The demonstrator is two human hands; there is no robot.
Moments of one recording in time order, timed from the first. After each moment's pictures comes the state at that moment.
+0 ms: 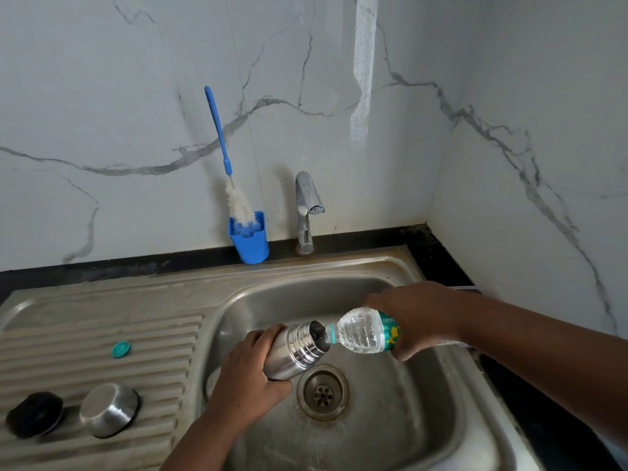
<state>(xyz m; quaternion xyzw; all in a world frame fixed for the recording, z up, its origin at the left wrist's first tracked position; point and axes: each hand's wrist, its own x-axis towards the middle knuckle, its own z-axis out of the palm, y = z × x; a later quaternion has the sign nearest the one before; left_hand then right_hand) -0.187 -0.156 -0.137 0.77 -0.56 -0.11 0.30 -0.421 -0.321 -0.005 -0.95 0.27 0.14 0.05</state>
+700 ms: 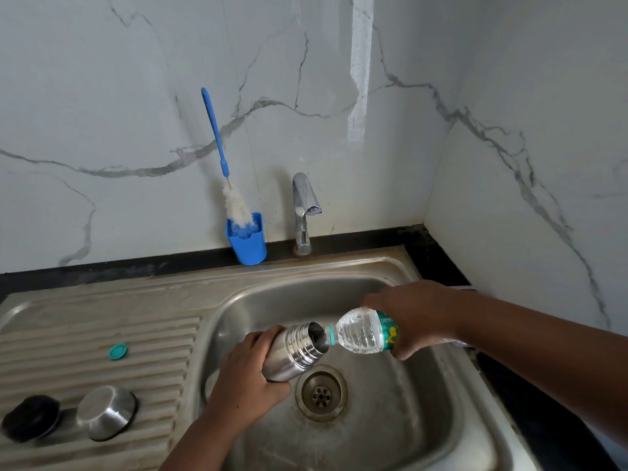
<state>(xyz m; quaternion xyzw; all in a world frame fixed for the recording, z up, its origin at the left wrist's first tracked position) -0.189 -0.157 -0.138 0.75 -0.56 -0.12 0.31 -0.423 -0.320 -0.003 -0.95 0.28 0.14 0.04</state>
